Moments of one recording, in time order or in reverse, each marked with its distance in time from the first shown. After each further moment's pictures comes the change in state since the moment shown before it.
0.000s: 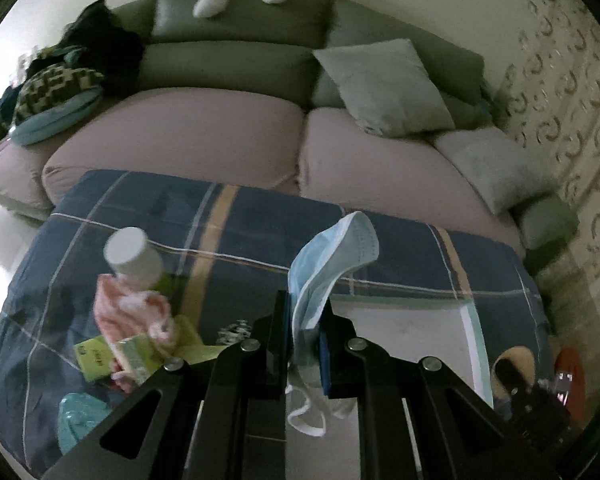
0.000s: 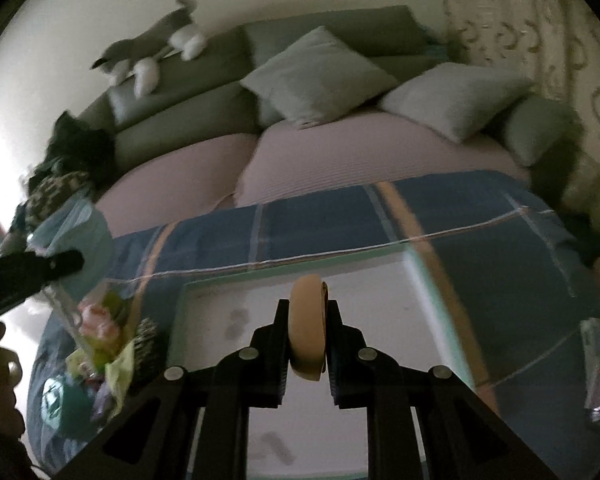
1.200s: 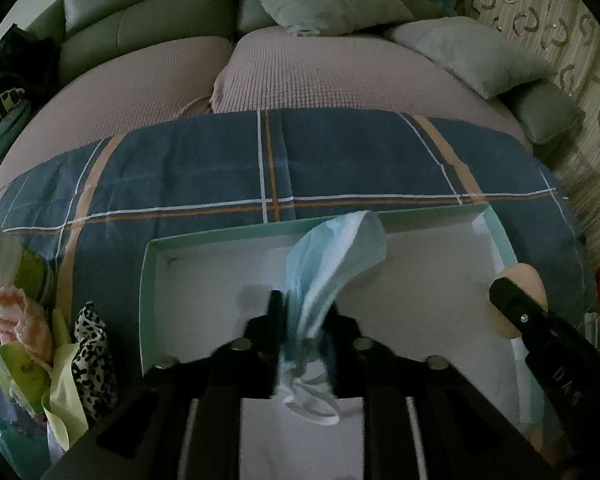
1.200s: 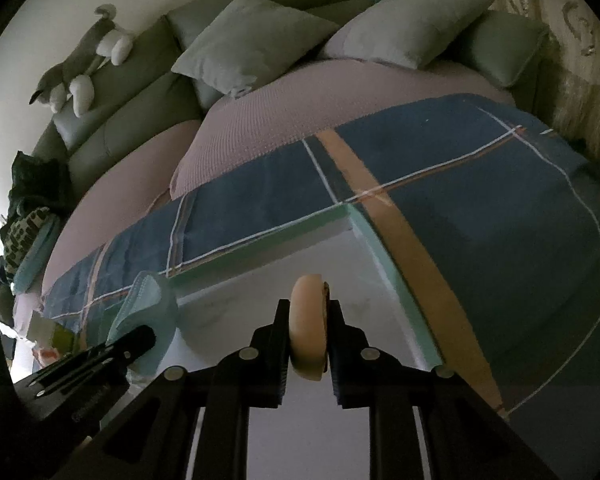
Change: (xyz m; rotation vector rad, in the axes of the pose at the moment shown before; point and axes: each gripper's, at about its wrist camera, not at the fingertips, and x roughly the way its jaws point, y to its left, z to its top) left arm 0.130 -0.095 -0.050 0.215 0.207 0.012; right arm 0.098 -0.066 -0.006 0.174 0.130 0.007
